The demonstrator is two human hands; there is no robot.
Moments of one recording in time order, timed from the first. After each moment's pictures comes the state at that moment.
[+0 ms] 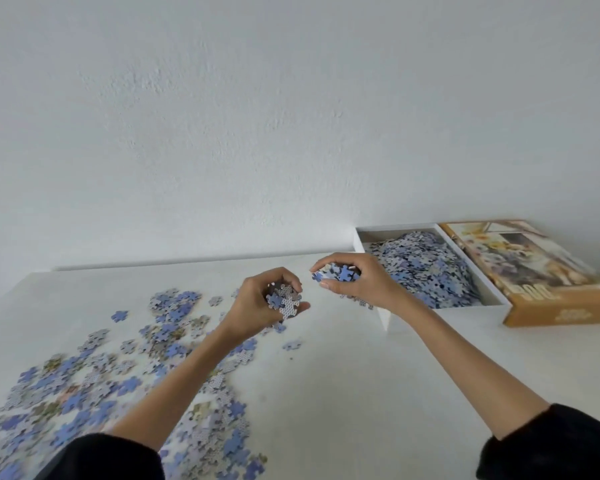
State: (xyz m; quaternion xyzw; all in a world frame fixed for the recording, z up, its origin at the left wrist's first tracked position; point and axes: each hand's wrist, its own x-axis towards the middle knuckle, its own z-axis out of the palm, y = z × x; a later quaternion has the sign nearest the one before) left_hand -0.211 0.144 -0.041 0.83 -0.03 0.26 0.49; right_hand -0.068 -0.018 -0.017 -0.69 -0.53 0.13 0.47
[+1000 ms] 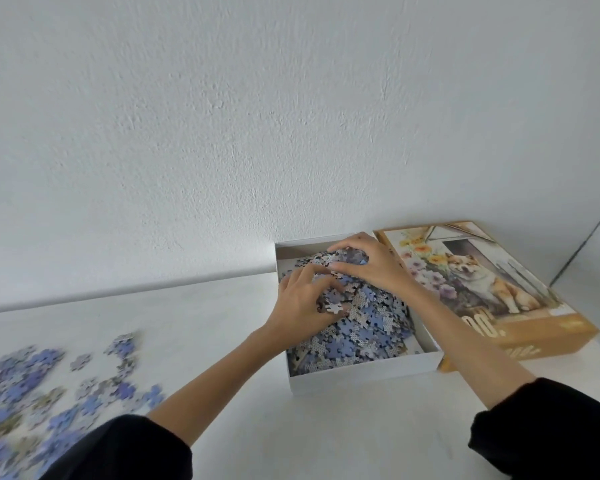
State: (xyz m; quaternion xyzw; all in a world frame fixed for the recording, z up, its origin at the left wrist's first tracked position) left_hand 0.010 0.029 -0.074 0.96 0.01 0.16 0.24; right_hand 0.154 -0.095 -0.063 -0.79 -0.44 0.05 0.43
